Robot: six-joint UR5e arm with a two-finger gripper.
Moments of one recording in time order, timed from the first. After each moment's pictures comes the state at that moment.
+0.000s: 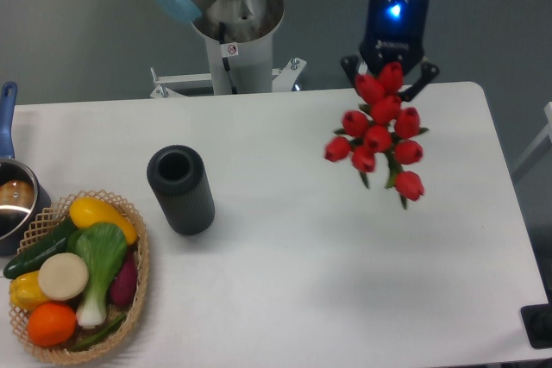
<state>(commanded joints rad) 2.89 -1.60 -1.84 -0.84 1.14 1.06</state>
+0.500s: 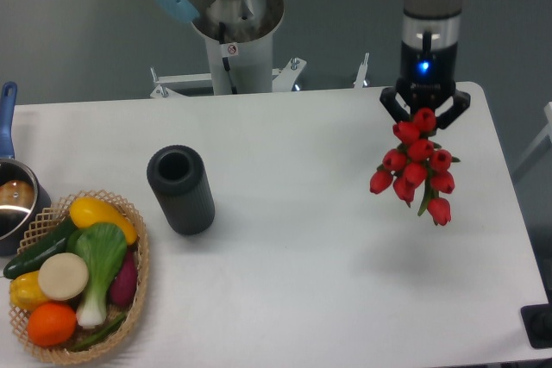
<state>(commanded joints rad) 2.82 -1.79 -1.76 -0.85 1.48 1.19</state>
